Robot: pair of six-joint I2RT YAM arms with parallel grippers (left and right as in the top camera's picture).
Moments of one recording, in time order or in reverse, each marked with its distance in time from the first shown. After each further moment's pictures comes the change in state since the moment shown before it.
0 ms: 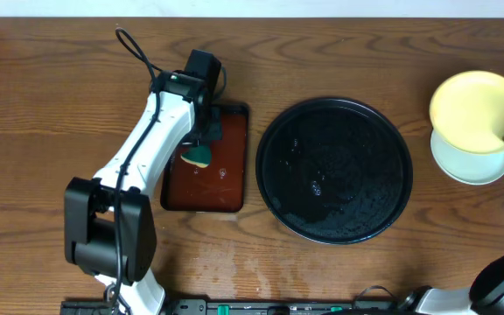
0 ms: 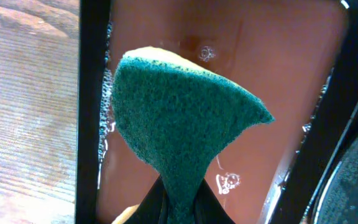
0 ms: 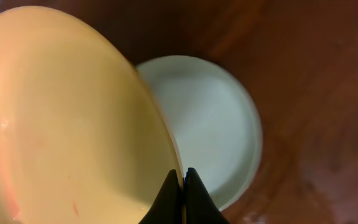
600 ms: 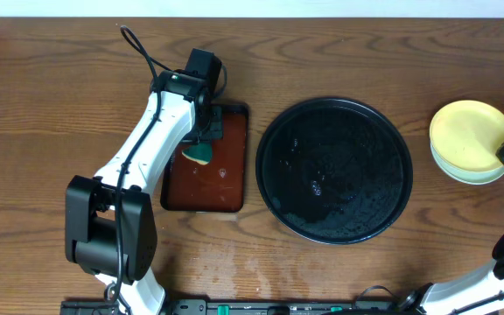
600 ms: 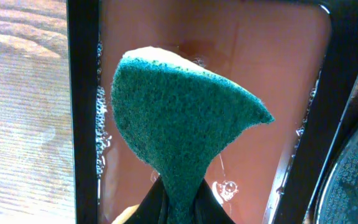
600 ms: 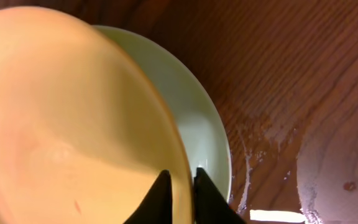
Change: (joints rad) left arm 0.000 0.003 0.000 0.035 0.007 0.064; right arm -0.037 0.237 0.000 0.065 0.035 0.000
